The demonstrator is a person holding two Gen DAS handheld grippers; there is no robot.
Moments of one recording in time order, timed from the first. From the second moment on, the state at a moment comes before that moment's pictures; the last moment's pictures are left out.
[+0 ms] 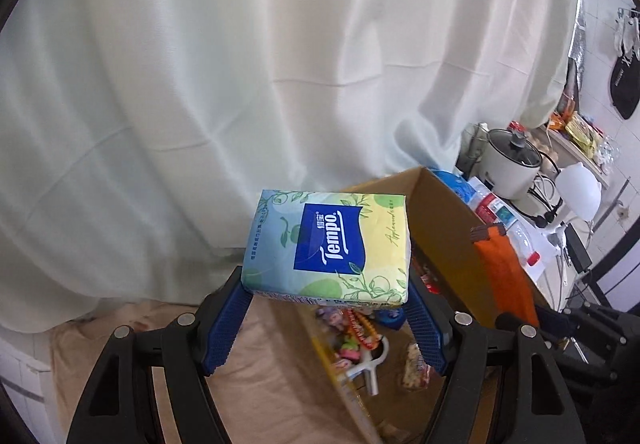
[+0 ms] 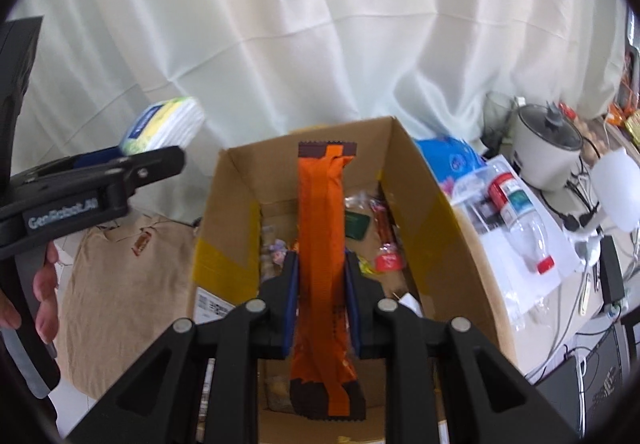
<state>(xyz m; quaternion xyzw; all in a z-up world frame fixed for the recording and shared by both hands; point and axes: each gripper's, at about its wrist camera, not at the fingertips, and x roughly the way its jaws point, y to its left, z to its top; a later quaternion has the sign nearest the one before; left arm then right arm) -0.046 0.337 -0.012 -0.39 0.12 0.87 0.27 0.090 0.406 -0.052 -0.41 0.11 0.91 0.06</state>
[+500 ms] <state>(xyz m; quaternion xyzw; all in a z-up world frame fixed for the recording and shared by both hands) -0.043 0.377 -0.082 -0.44 0.15 0.84 0.27 0.099 0.415 -0.087 -0.45 0.12 0.88 0.05</state>
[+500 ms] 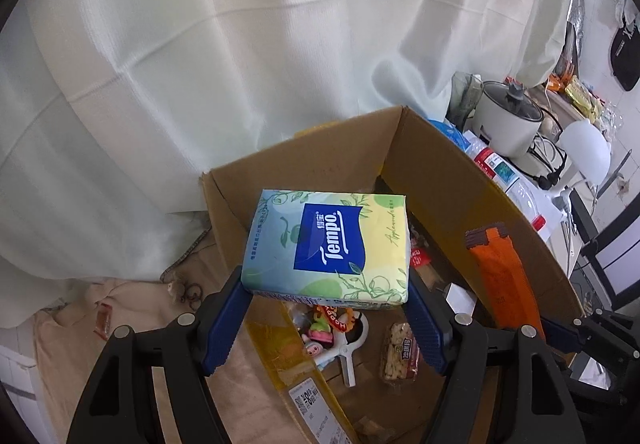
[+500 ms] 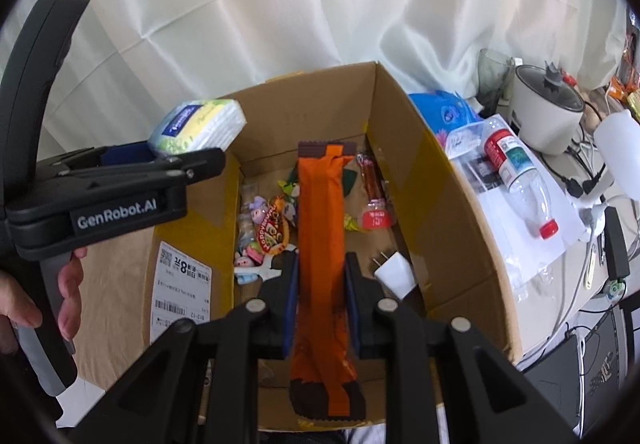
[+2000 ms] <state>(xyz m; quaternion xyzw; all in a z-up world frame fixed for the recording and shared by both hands) -0.065 0.281 -0.037 -0.43 0.09 0.87 0.23 0.075 0.360 -0.030 -0.42 0.07 0.91 0.05</state>
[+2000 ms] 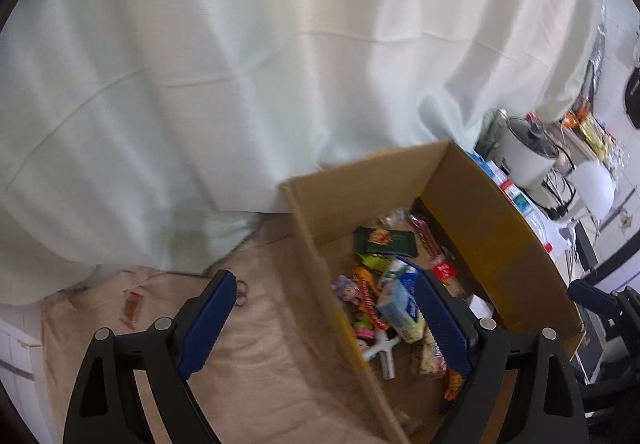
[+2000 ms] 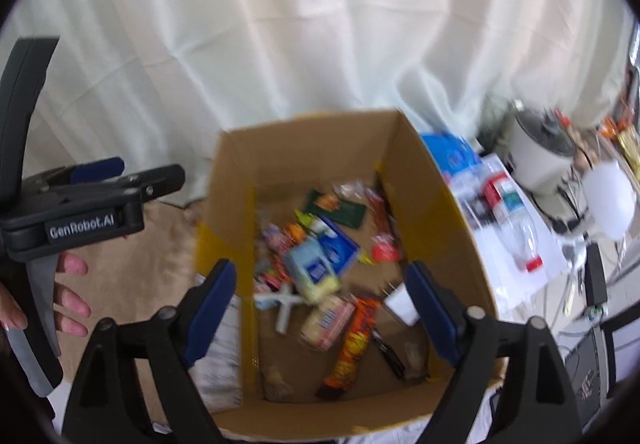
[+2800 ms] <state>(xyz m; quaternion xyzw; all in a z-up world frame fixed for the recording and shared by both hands) -0.120 0.001 -0.161 -0.49 -0.01 0.87 0.05 -0.054 0.161 -0.113 -0.41 0.04 0.91 -0.03</state>
